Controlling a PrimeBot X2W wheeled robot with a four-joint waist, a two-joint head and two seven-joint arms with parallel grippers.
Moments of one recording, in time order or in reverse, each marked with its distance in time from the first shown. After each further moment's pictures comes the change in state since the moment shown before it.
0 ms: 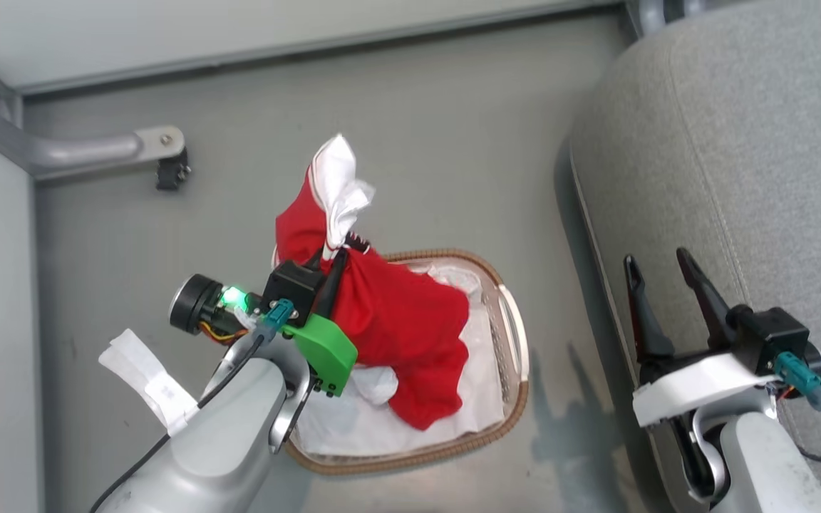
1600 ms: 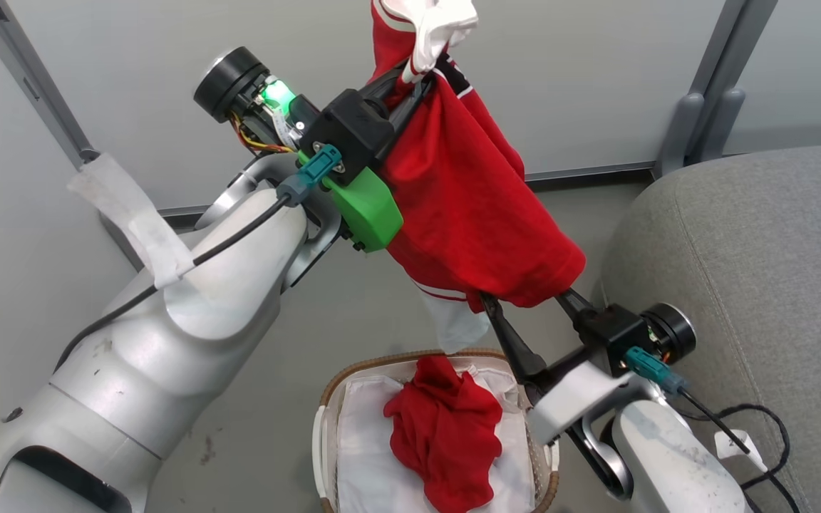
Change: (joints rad) left arm -0.401 0.022 -0.123 -0.126 0.048 -0.162 0.016; right arm -0.116 0.000 0.345 0.091 -0.060 0.000 0.000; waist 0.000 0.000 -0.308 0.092
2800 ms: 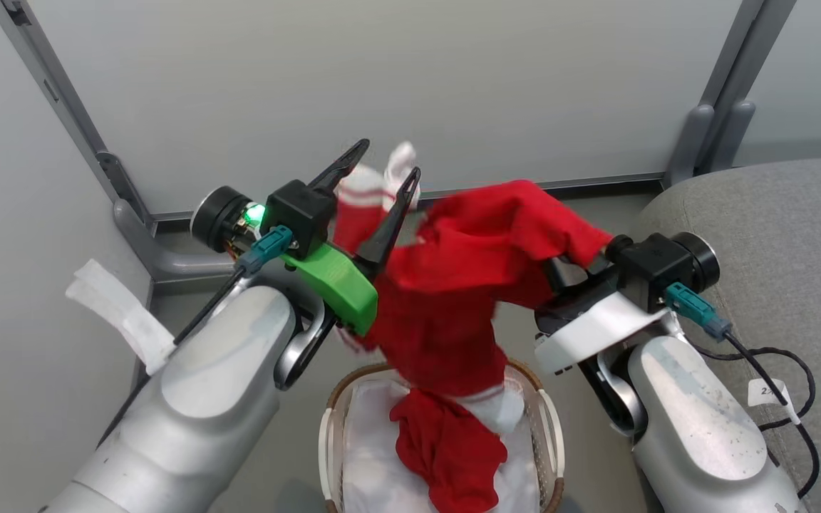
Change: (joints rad) left arm 0.243 -0.006 0.070 -0.002 -0.187 0.028 -0.015; right arm -0.117 0.000 -0.044 -0.072 0.062 0.000 0.000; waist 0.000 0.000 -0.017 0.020
